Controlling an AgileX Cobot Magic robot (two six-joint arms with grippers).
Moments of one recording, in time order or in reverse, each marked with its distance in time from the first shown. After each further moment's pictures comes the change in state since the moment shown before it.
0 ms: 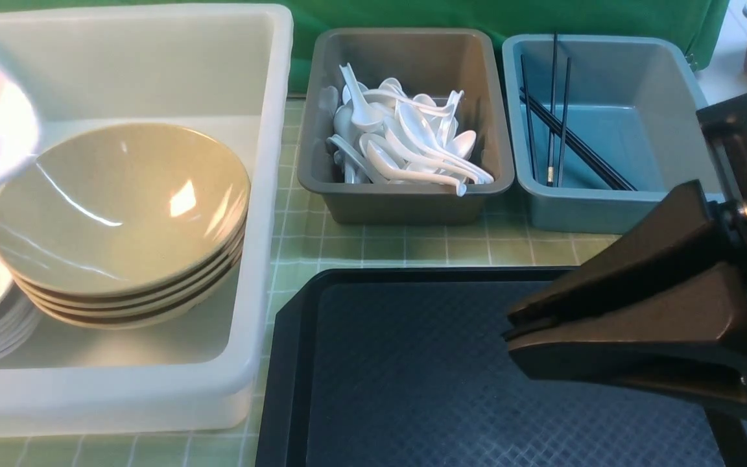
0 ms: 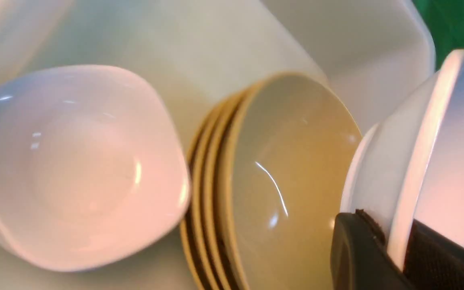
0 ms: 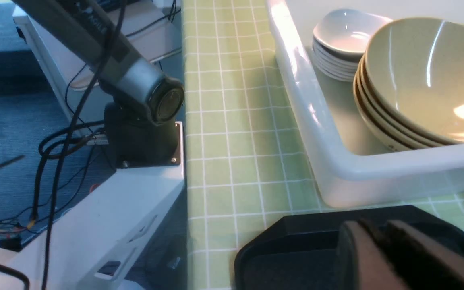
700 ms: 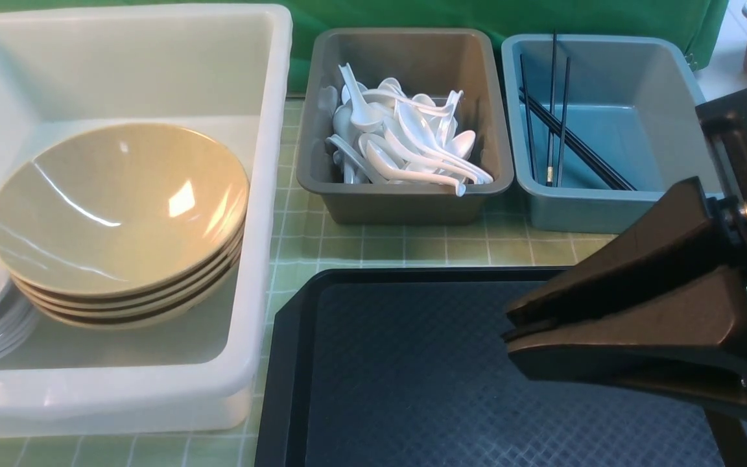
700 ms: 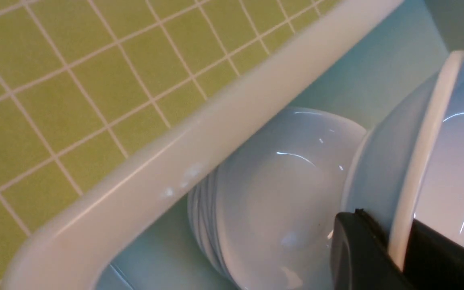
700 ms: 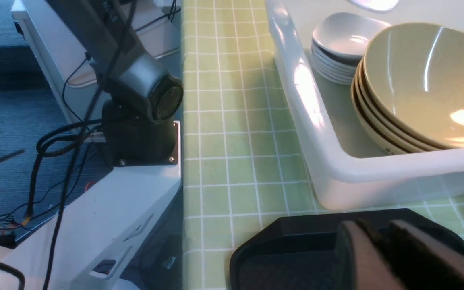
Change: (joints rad) right arm 0.000 0.000 0.000 0.000 -0.002 -0.010; left arm 0.008 0.126 0.018 0.320 -0.208 -0.304
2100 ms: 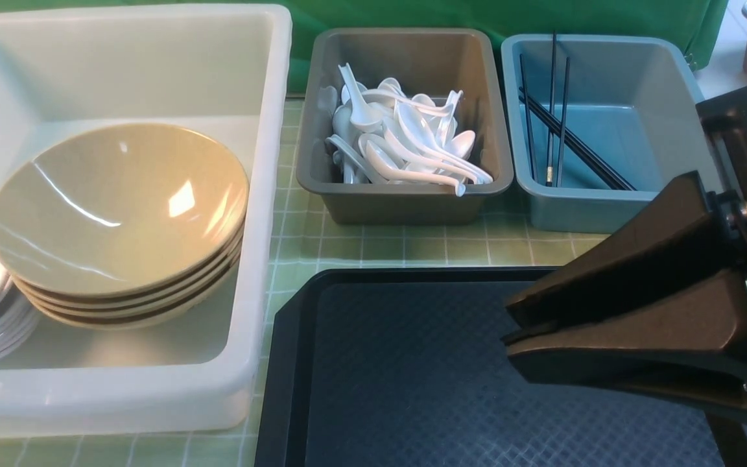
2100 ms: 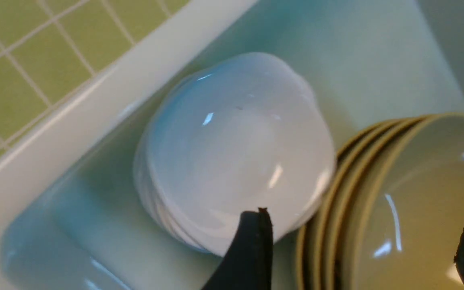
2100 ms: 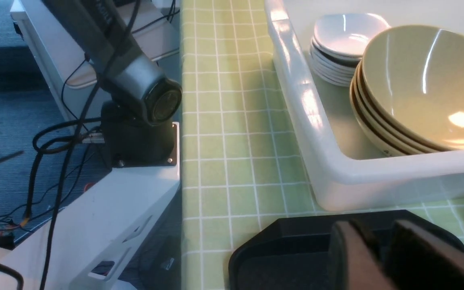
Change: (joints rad) right arm 0.000 0.000 0.000 0.000 -0.004 -0.002; left arm -0.104 -0.094 -0.133 0.032 0.167 -0.002
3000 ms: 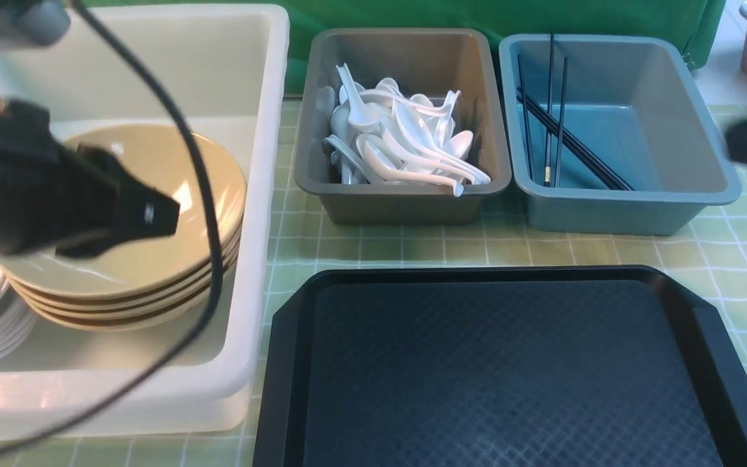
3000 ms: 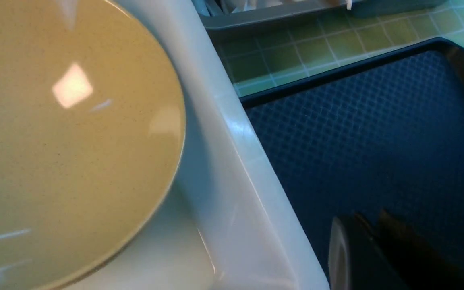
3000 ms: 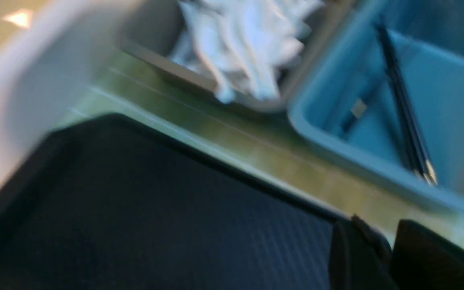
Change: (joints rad) right arm -0.597 -0.012 0.133 -0.353 -0.127 0.491; left arm -0.993 -0.242 0.116 0.159 -0.090 0.154
